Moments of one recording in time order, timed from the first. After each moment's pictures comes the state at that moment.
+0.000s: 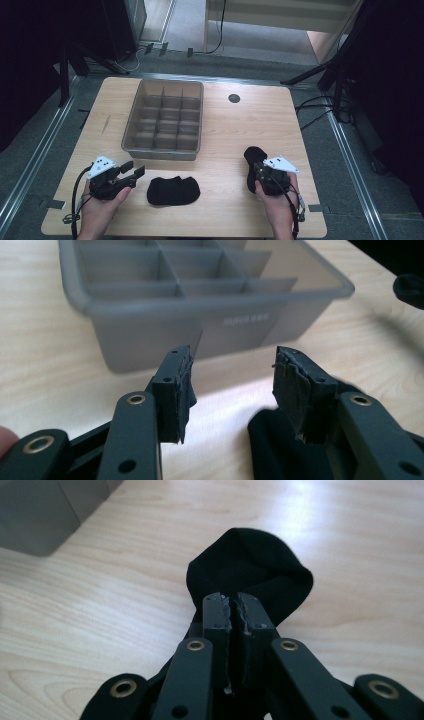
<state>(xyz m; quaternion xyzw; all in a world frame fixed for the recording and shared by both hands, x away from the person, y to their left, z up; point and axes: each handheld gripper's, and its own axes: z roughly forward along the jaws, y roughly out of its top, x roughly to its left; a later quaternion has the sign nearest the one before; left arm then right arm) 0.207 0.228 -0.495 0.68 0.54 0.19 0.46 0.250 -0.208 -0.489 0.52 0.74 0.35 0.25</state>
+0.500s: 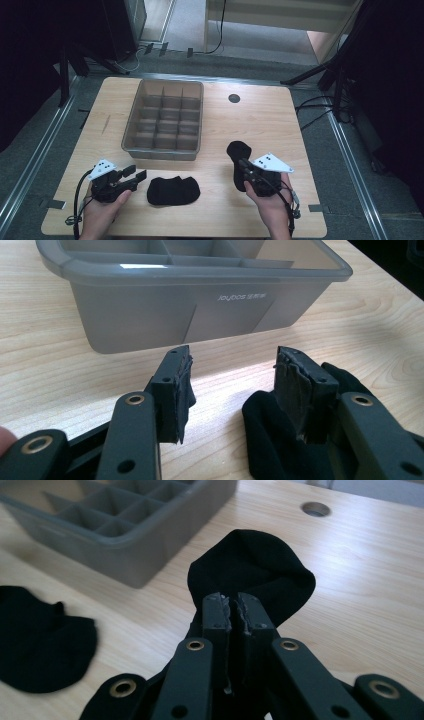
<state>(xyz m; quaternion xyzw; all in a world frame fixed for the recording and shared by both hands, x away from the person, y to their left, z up) 0.201 0.232 -0.511 0.69 0.54 0.15 0.46 0.236 -0.175 -0.459 0.43 0.77 0.42 0.23</state>
